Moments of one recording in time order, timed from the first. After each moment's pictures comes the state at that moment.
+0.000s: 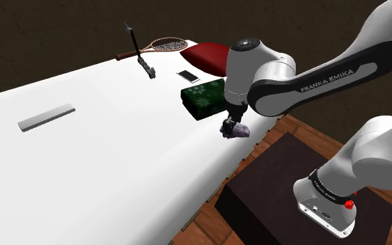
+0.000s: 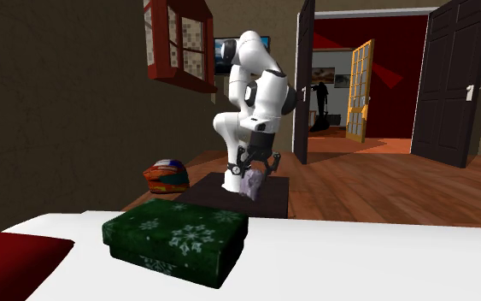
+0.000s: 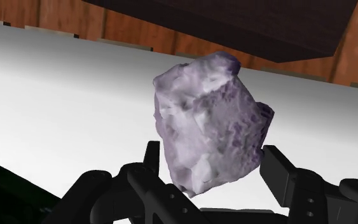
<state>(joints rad) 0.13 -0.25 0.32 -2.59 -0.10 2.23 0.24</state>
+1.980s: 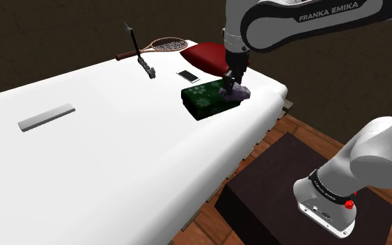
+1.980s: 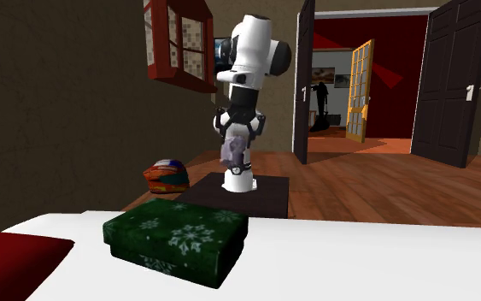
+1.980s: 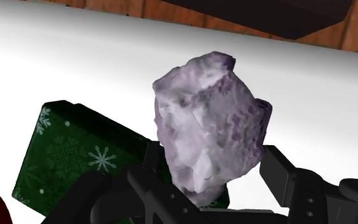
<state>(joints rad) 0.07 -0.23 0.23 -2.23 -0.13 1.91 0.07</state>
